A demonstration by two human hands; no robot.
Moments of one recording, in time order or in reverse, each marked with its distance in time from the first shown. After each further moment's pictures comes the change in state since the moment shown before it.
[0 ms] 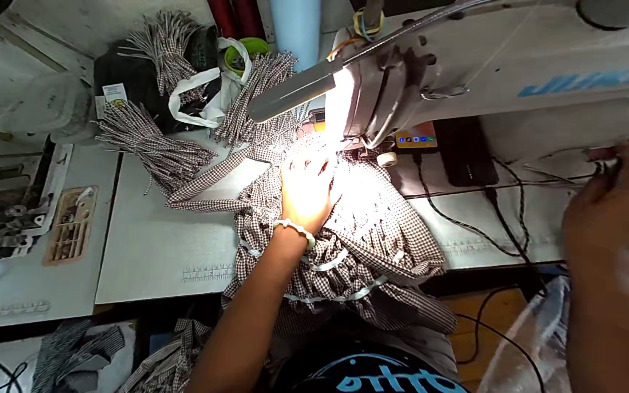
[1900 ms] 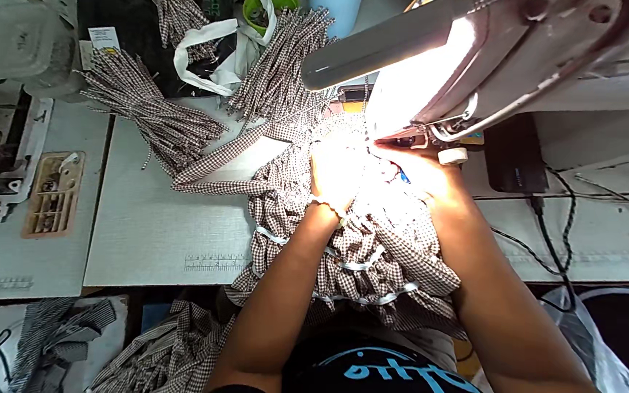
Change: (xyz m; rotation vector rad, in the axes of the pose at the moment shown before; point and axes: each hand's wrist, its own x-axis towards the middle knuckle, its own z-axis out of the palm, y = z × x) left_hand 0.026 0.008 -0.014 -0.673 0.038 -0.536; right_hand -0.016 -0.233 0.083 1.076 -0.853 0.459
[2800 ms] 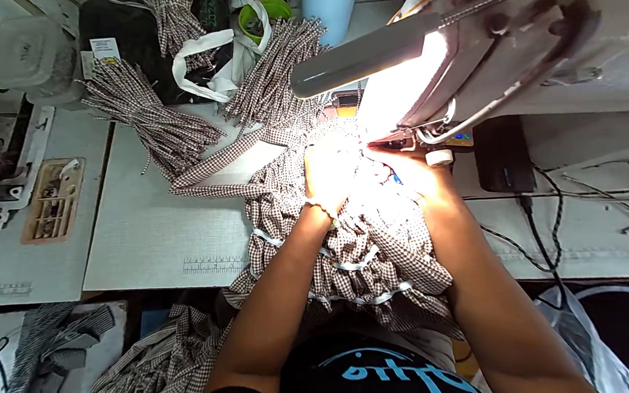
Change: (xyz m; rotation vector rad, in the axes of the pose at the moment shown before) left_hand -0.015 -0.015 0.001 -0.078 0.032 0.103; right_hand 0.011 0.008 -0.006 -0.014 -0.038 -0.029
